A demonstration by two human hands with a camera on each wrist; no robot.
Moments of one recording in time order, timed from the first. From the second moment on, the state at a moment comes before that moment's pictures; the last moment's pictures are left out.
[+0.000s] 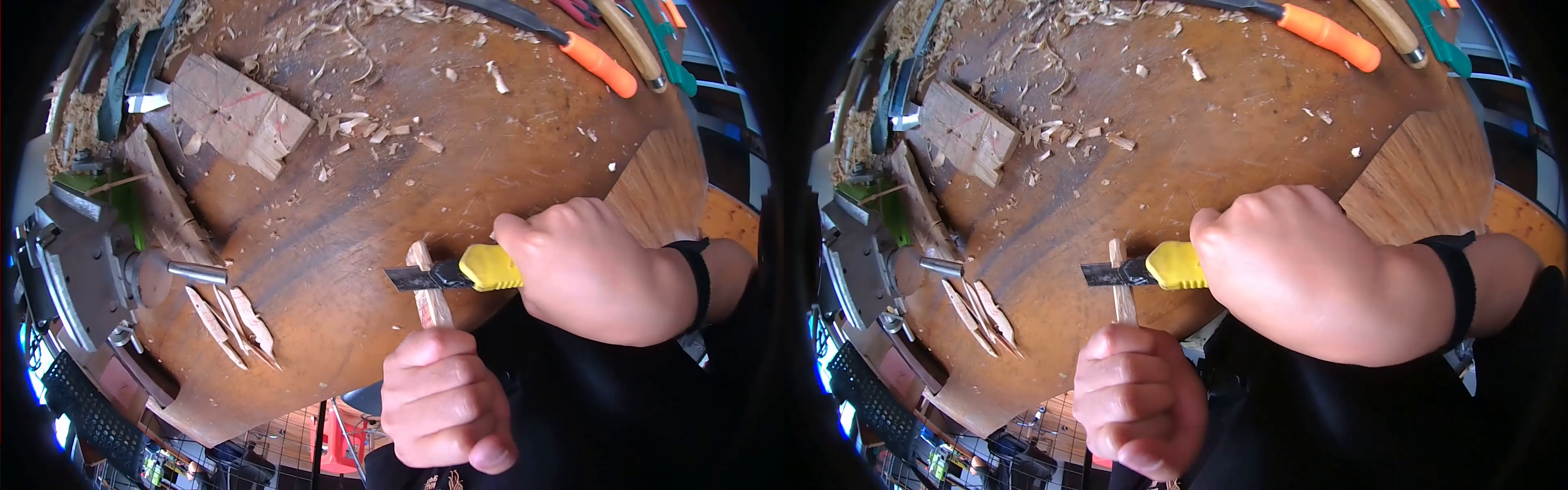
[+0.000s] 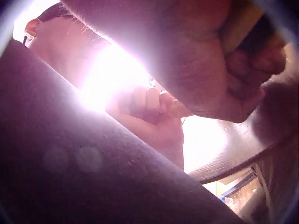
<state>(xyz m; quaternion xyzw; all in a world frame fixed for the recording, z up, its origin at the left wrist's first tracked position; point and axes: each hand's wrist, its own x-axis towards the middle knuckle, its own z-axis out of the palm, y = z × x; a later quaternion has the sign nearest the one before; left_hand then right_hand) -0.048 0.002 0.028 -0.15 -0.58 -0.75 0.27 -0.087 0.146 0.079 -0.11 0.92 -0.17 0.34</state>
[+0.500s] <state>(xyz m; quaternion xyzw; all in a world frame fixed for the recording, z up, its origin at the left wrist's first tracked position) -0.050 0.000 0.028 -0.12 -0.57 -0.76 0.29 -0.071 0.154 0.095 -0.09 0.92 -0.18 0.33</state>
